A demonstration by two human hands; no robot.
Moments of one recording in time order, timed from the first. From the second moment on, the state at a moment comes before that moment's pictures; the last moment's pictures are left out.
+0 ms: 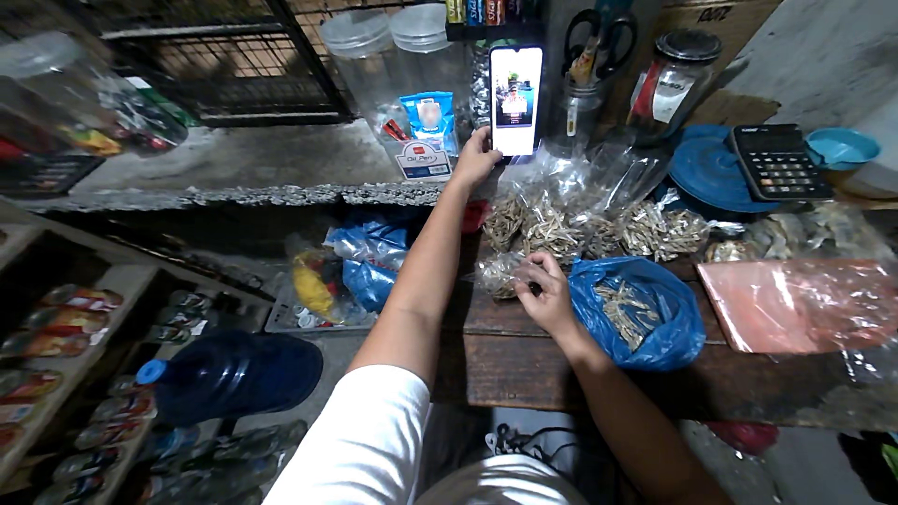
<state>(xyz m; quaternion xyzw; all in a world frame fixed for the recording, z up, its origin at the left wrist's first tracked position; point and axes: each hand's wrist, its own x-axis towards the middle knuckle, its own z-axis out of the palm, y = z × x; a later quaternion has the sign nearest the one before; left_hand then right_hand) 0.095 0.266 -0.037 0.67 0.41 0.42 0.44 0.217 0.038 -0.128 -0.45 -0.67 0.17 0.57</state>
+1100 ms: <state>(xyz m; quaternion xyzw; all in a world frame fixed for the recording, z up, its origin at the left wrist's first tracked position) 0.095 0.269 -0.037 0.68 0.42 0.41 0.44 0.217 0.038 -0.129 -0.45 -0.67 0.17 0.57</state>
